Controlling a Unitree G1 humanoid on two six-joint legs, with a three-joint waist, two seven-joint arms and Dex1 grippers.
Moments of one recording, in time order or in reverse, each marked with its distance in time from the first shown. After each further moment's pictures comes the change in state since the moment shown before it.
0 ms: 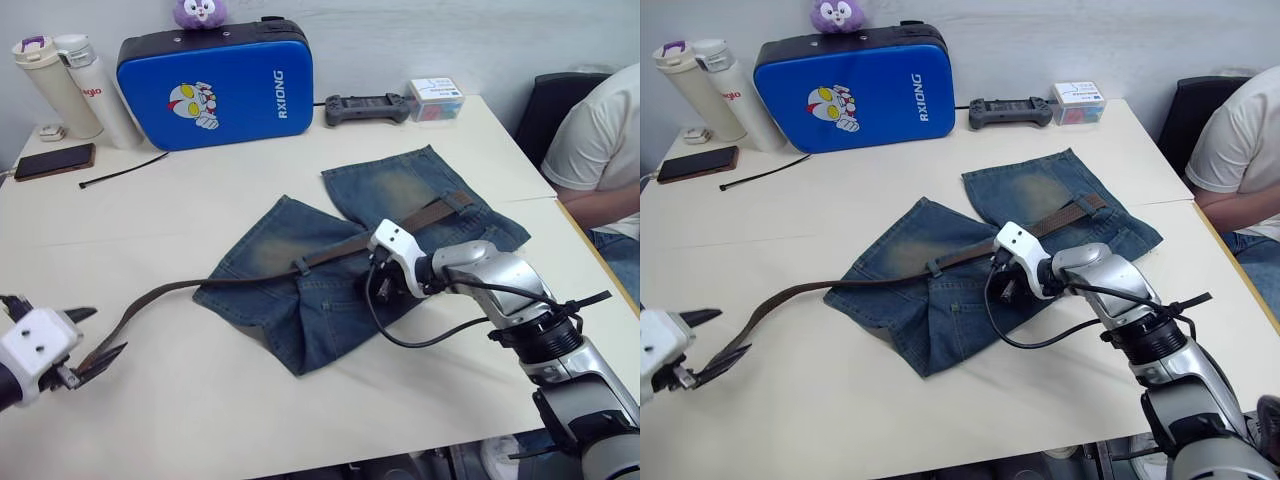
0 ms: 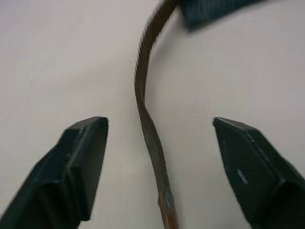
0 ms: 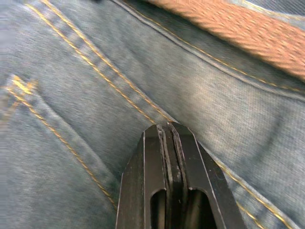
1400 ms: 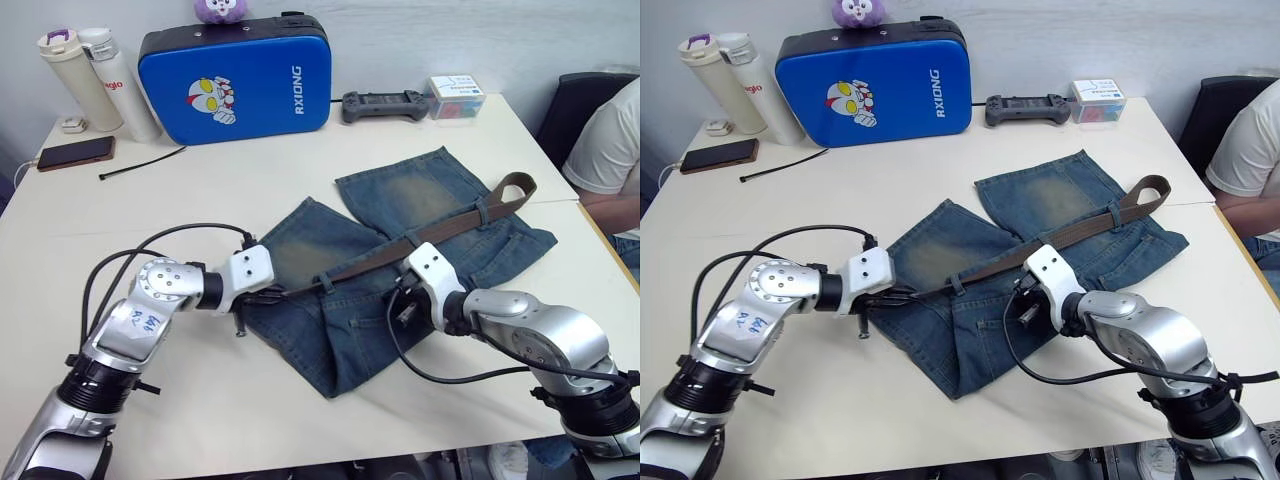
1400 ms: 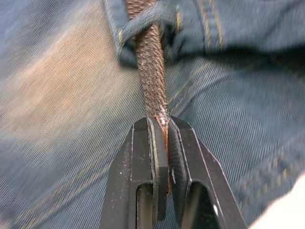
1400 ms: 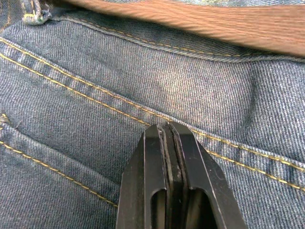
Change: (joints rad) left arm -0.900 -0.035 -0.914 0.064 0.081 0.378 -0.130; right arm 0.342 -0.075 -0.212 -0.444 0.245 0.187 -0.487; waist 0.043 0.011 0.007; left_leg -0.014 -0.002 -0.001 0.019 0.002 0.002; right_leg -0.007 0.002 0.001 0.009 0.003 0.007
